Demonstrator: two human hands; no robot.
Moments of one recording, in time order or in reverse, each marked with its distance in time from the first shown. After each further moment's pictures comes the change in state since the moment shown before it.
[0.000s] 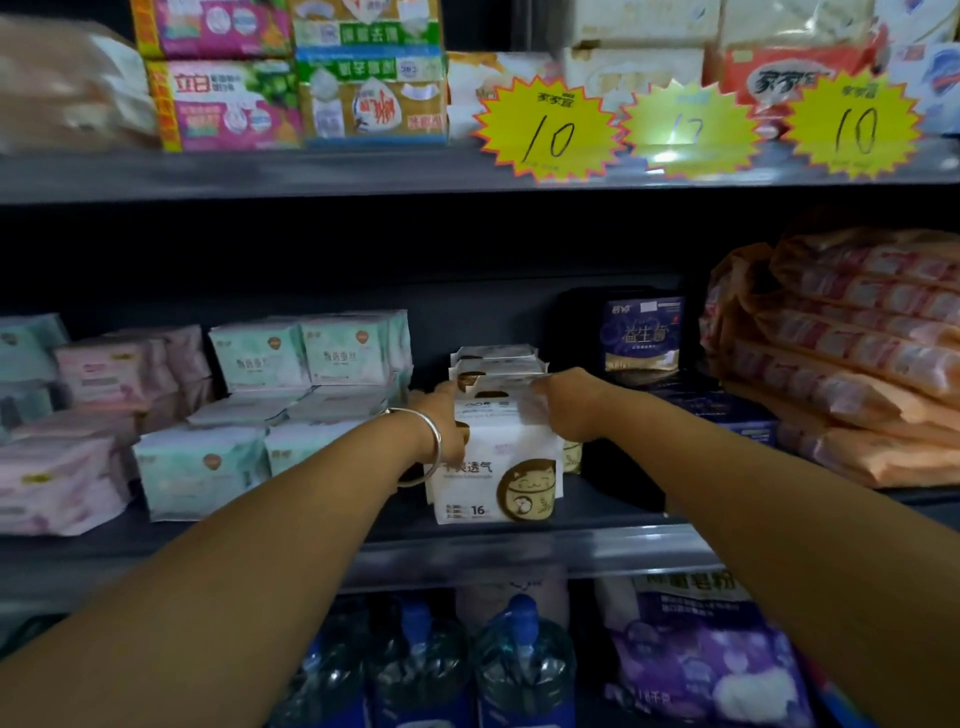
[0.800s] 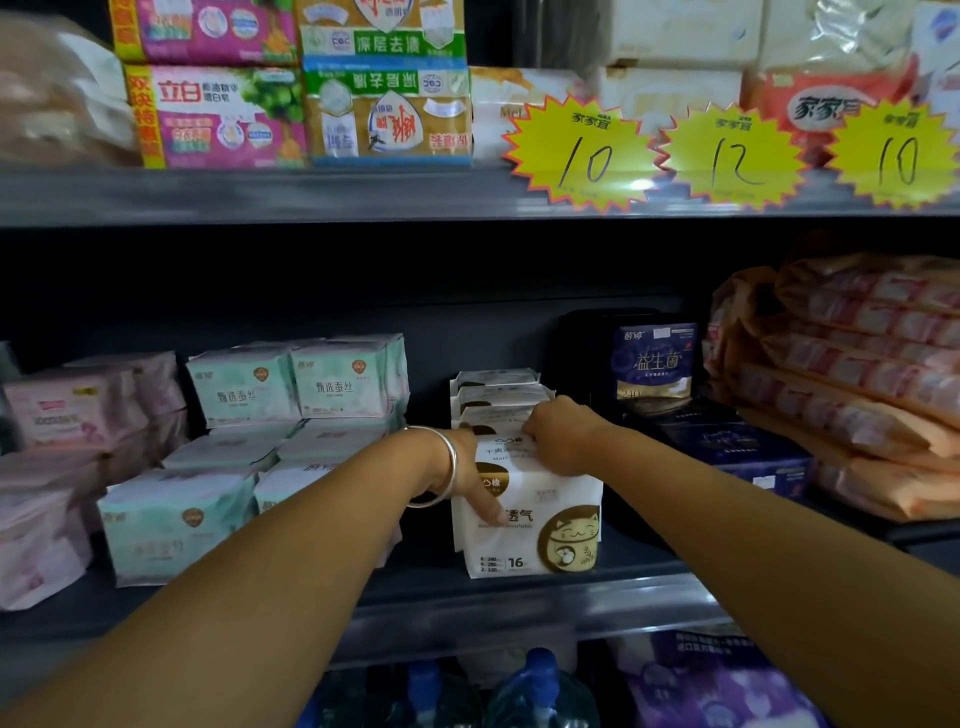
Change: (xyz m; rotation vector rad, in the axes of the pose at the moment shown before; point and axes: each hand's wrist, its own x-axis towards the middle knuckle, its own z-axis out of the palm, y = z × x) left_hand 0.037 -0.010 -0.006 -0.170 -0.336 0.095; right_hand 0.037 -0.021 0.007 -0.006 0.049 0.042
